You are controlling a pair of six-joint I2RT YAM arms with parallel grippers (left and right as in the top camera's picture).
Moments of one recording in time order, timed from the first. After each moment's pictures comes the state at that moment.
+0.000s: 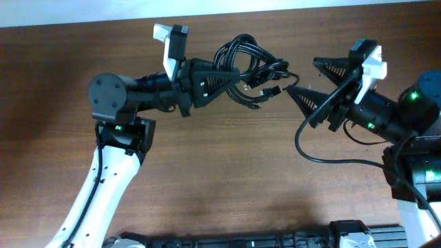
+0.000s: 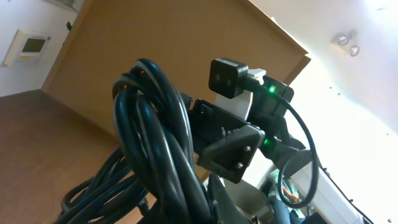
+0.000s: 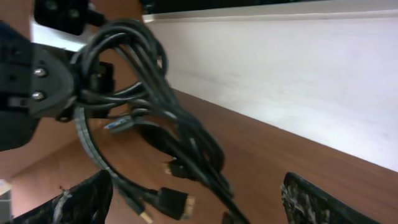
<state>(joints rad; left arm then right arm) -0.29 1.33 1.10 0.69 1.17 -1.01 -0.02 0.97 1.19 -0.43 -0.86 0.05</state>
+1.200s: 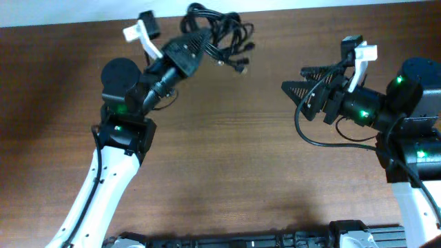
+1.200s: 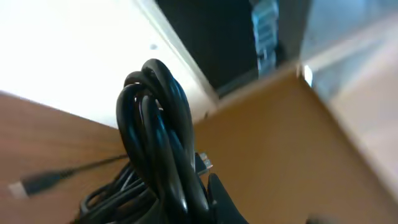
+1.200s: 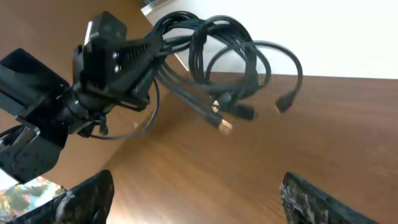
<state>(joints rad) -0.29 1.32 1.10 0.32 0.47 -1.09 -0.02 1.05 1.19 -0.49 -0.91 0.29</state>
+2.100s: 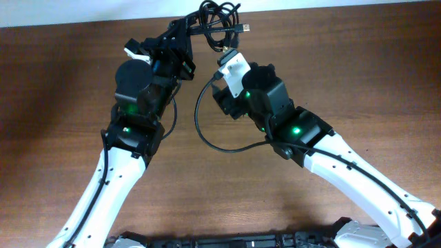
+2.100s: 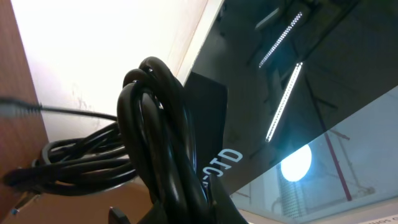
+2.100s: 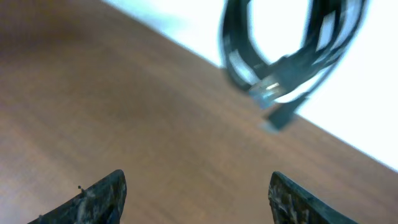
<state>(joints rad) -0.35 1.33 1.09 0.27 0.02 -1.98 0.65 1.41 1.19 -0.23 0.15 -0.12</state>
